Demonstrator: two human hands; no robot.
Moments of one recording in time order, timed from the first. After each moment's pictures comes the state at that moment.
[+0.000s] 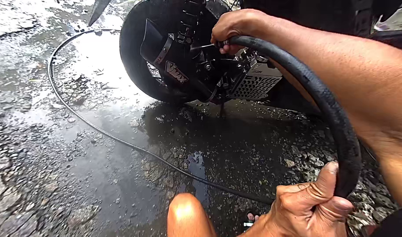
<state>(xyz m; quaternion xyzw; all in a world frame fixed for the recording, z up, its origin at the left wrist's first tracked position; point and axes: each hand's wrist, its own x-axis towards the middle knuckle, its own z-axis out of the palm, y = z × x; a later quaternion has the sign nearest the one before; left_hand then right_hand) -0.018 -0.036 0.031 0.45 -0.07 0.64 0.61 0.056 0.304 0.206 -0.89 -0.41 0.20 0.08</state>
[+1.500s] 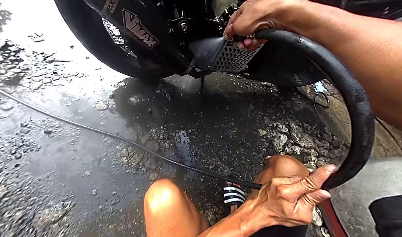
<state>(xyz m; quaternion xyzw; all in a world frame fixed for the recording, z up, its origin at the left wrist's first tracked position) 0.000 -0.094 -0.013 0.54 -0.07 0.55 0.63 0.123 0.208 0.172 -0.90 -0.37 0.22 0.04</state>
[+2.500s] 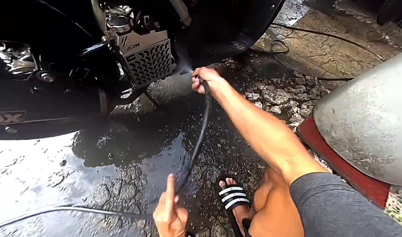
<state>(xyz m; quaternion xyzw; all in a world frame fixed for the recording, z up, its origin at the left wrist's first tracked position) -0.055 -0.034 -0.111 0.82 0.30 0.42 0.24 0.312 0.058 0.021 -0.62 0.07 0.36 0.69</state>
